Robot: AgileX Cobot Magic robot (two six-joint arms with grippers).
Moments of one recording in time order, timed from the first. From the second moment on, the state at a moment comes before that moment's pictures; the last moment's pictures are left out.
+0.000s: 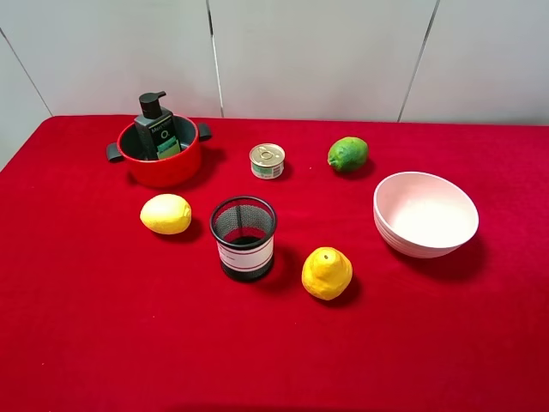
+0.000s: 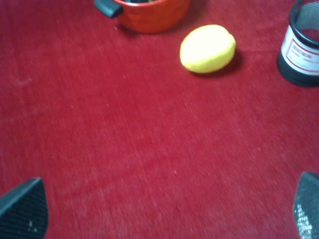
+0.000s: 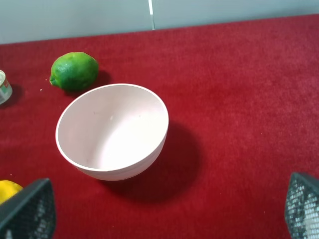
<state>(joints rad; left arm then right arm) -0.11 0.22 -0.69 -0.01 1.12 0.26 -0.09 -0.01 -0.50 0.10 1.03 -0.05</state>
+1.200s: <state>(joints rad) 0.00 0.00 -0.49 0.01 1.06 0.08 -0.09 -0.01 -0.50 0.11 1.03 -0.05</state>
